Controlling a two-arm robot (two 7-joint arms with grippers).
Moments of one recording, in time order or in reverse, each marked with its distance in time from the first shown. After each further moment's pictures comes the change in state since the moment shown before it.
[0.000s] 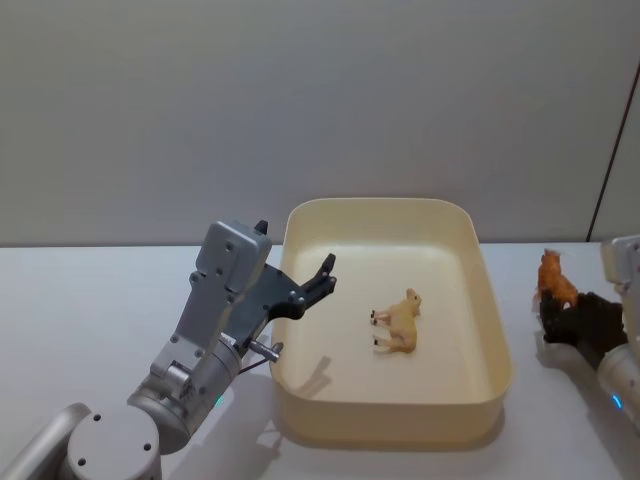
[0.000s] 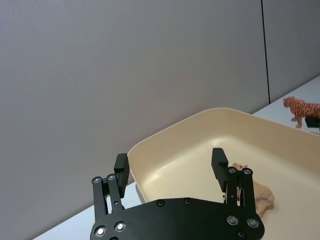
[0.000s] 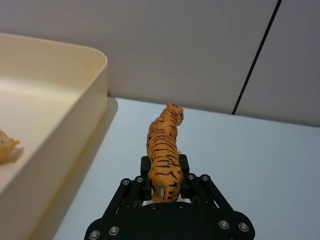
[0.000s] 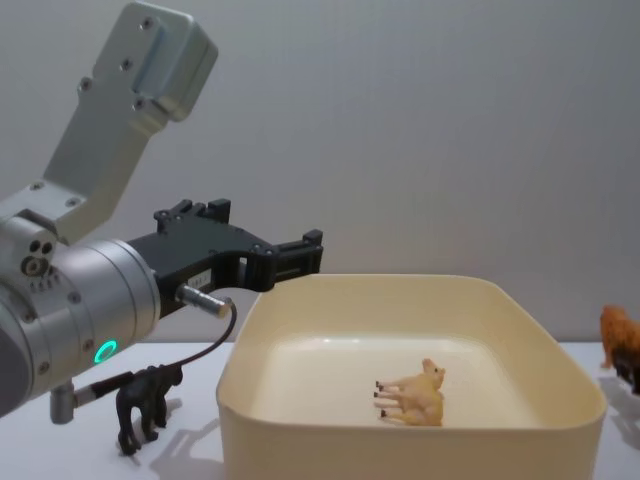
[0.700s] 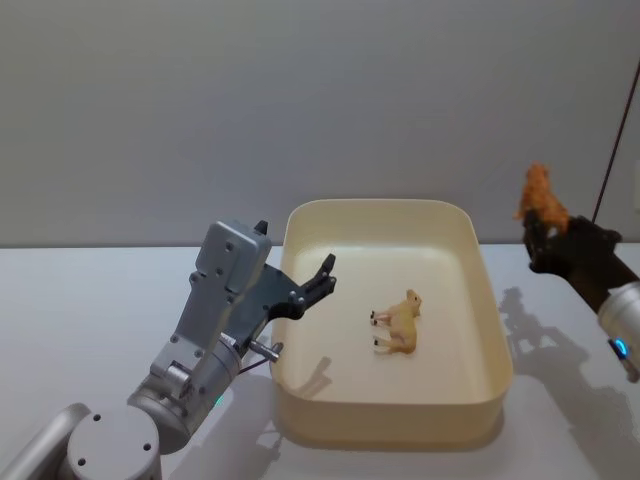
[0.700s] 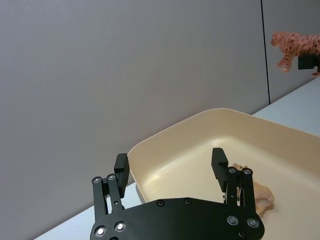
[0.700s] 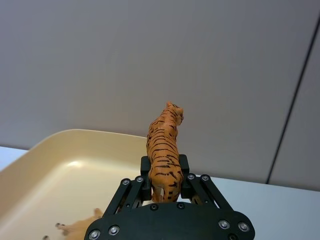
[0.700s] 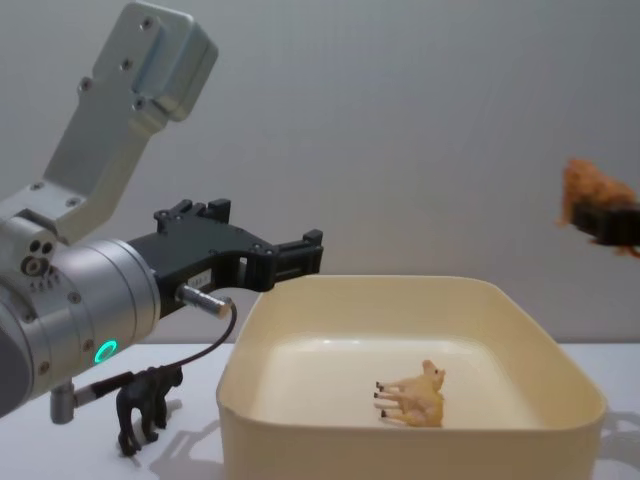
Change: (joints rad) left arm 0.000 0.000 0.000 0.000 0.000 0.000 0.000; right arm -0.040 0.000 0.013 -0.300 0.128 0.053 0.041
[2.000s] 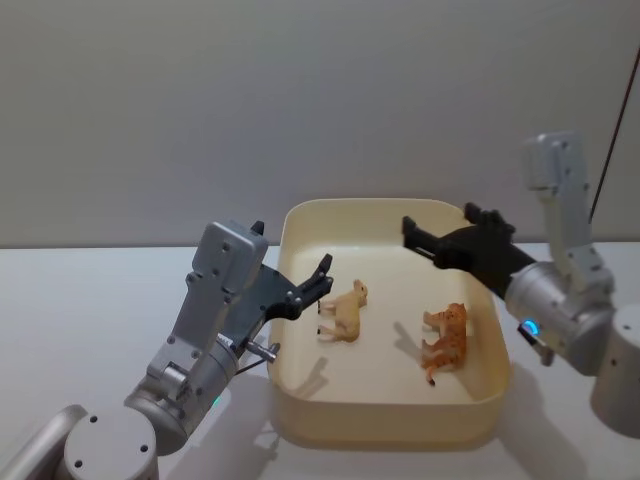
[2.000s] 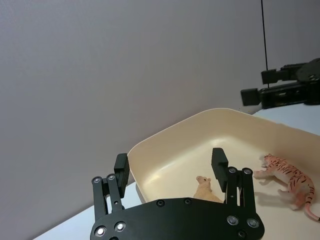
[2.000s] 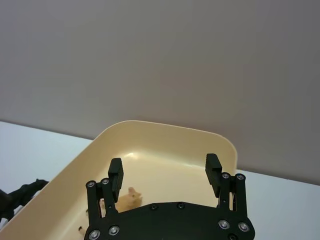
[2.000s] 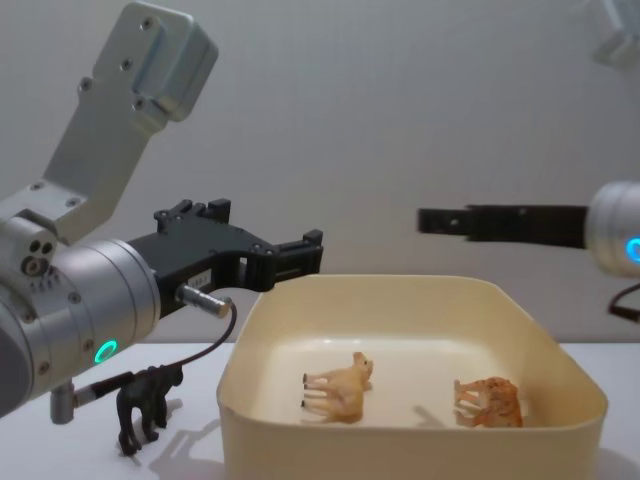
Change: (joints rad) left arm 0.000 0.000 0.000 0.000 0.000 0.000 0.000; right arm 0.100 -0.112 -0.084 0.049 -0.015 0.152 0.067
